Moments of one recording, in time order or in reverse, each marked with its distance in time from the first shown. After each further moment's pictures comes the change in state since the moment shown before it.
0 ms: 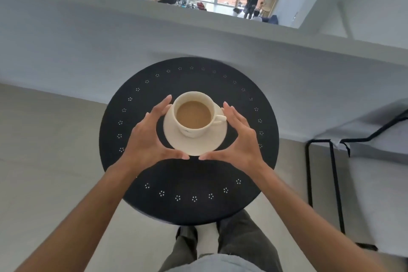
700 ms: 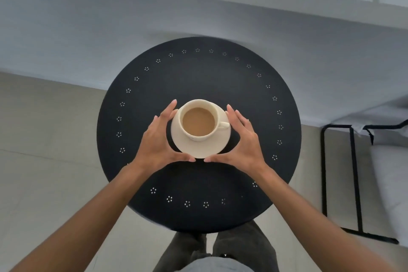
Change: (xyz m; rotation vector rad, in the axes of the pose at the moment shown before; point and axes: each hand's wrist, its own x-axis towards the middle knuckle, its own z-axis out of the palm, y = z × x) left_hand 0.042 -0.084 0.046 0.037 -0.098 -0.069; right_hand 0.033 0.072 0.058 -0.040 -0.089 0.143
